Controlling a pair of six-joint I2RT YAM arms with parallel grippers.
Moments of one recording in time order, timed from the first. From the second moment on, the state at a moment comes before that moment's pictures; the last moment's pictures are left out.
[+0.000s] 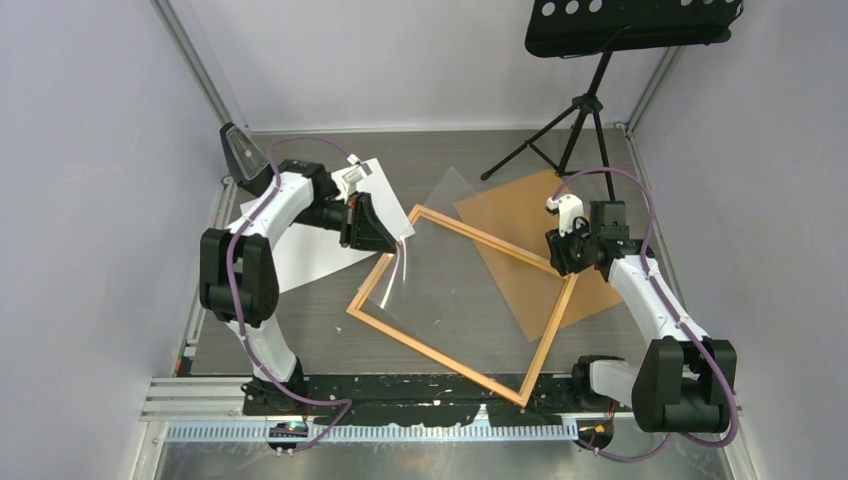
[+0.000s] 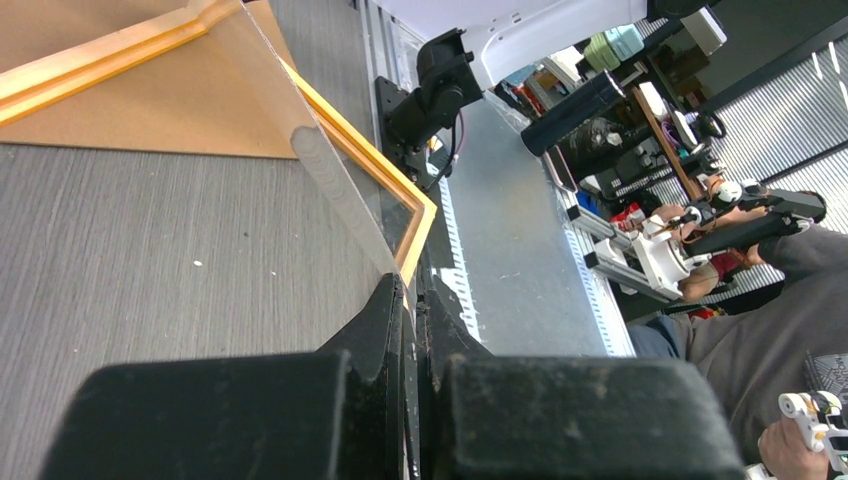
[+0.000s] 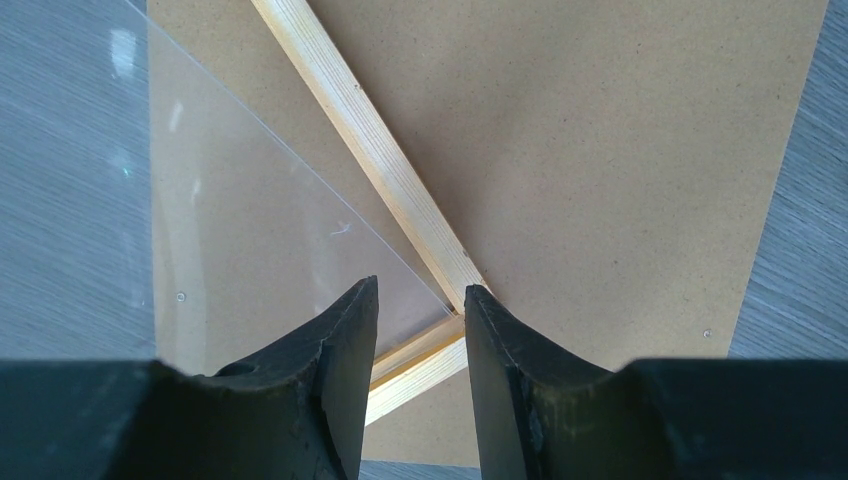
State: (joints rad) left arm -0.21 1.79 1.43 -1.57 1.54 1.23; right arm -0.03 1.17 0.74 -0.50 -0.28 -0.44
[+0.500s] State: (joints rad) left arm -0.18 1.80 1.43 -1.57 1.54 1.24; right arm -0.04 1.17 0.74 -0.50 -0.27 -0.44
